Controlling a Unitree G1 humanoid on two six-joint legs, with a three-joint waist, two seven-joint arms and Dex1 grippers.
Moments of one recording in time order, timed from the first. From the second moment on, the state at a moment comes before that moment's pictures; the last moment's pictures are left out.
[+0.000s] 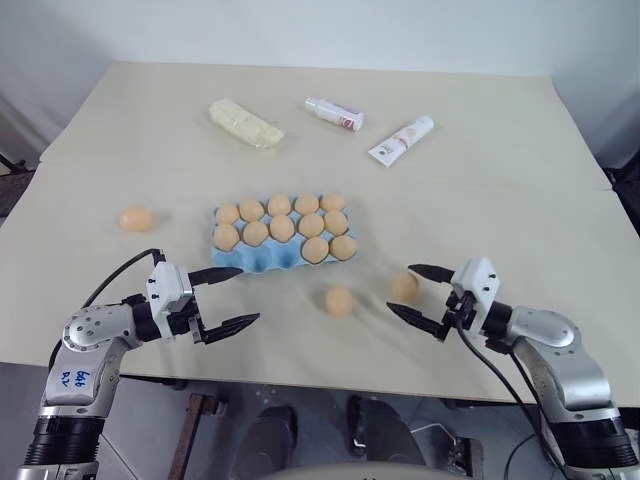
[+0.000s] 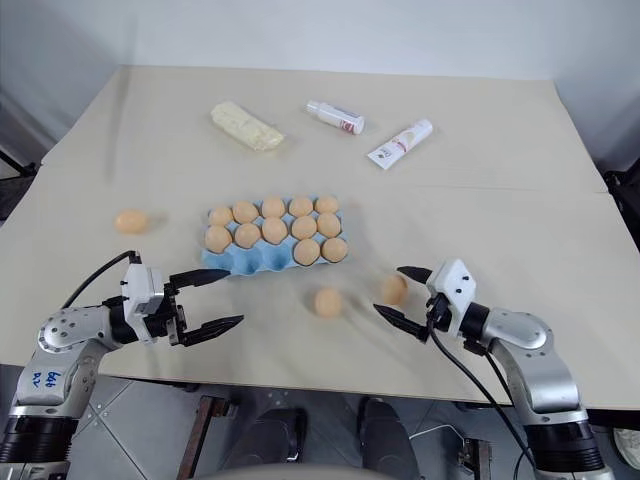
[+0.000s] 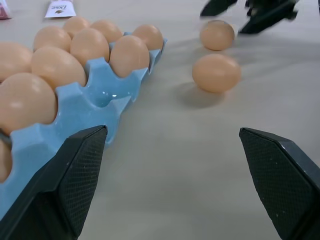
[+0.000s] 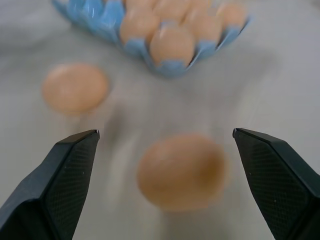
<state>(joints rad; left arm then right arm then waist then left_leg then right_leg) -0.04 0.65 0.16 -0.08 -0.44 0.07 -1.06 -0.07 -0.58 -0.03 -0.15 0.35 0.20 0.92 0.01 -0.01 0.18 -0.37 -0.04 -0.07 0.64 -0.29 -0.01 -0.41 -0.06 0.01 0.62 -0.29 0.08</state>
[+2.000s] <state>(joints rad) 0.04 0.66 0.28 -0.10 -0.46 0.08 -0.99 0.10 -0.63 -0.28 -0.26 0.43 0.12 0.99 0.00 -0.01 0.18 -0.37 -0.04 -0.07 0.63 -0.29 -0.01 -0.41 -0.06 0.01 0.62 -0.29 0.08</state>
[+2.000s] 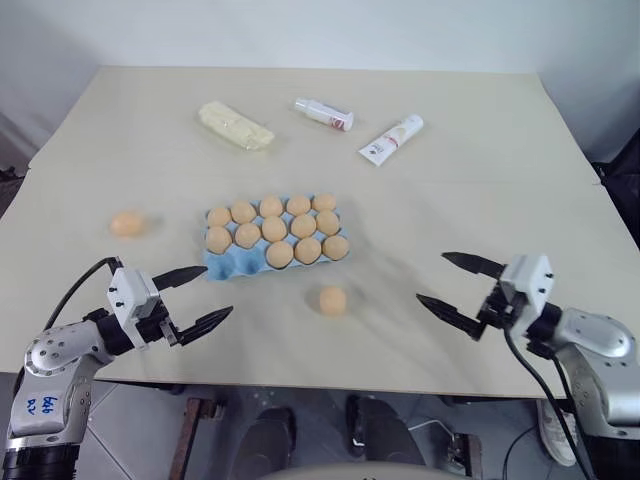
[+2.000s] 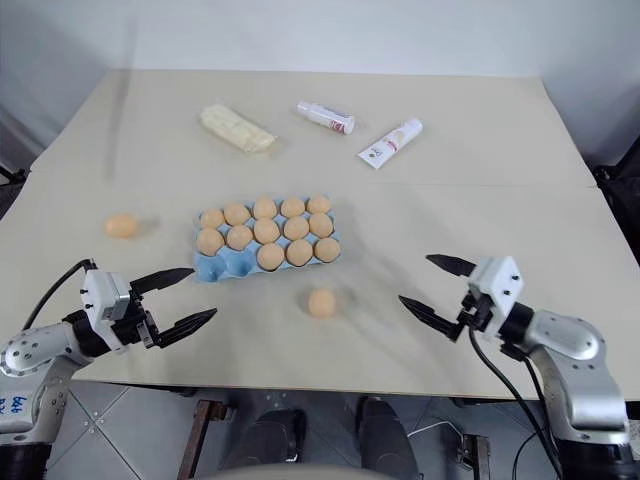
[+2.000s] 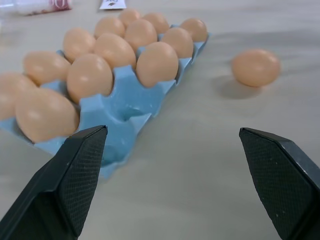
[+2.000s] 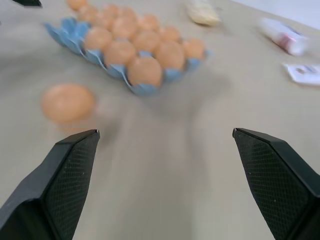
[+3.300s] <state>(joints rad) 0.22 0.65 0.39 -0.15 -0.47 0.07 -0.93 -0.34 -0.39 0.27 -0.09 0.24 0.24 0.95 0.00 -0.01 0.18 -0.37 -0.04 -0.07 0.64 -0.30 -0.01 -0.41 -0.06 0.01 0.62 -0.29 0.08</state>
